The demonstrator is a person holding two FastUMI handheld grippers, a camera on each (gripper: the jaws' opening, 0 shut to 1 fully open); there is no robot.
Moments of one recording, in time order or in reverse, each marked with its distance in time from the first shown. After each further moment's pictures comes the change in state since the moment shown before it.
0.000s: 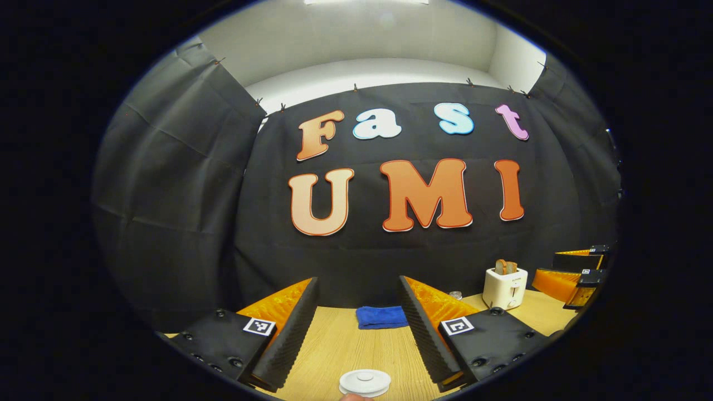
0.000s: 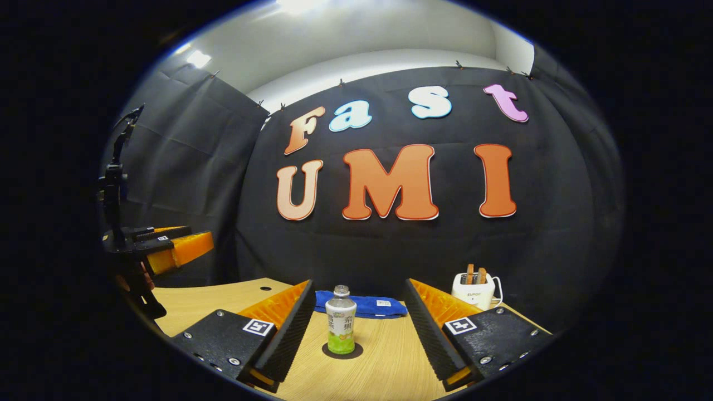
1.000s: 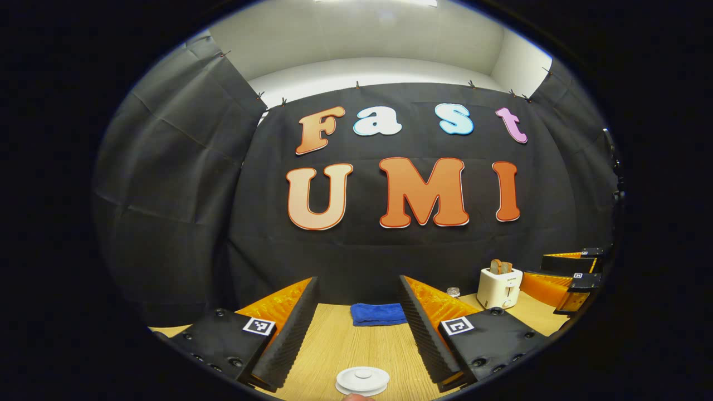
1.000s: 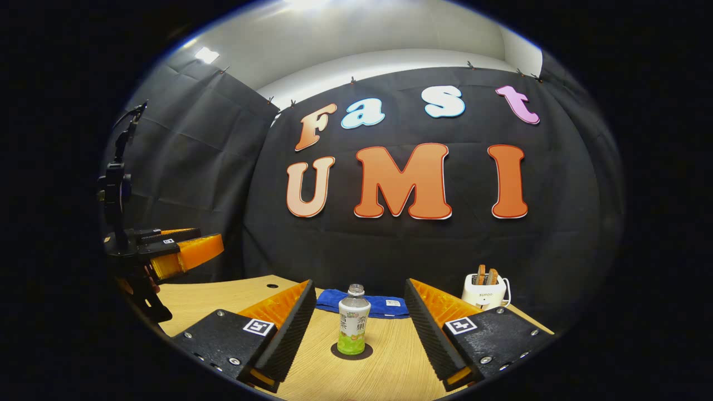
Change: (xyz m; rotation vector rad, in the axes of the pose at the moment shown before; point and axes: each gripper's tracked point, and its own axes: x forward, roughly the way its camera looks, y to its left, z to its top) left arm 0.000 0.005 -0.019 -0.036 0.016 -0.028; right arm 0.007 0.019 -0.002 -0.037 0.000 0.025
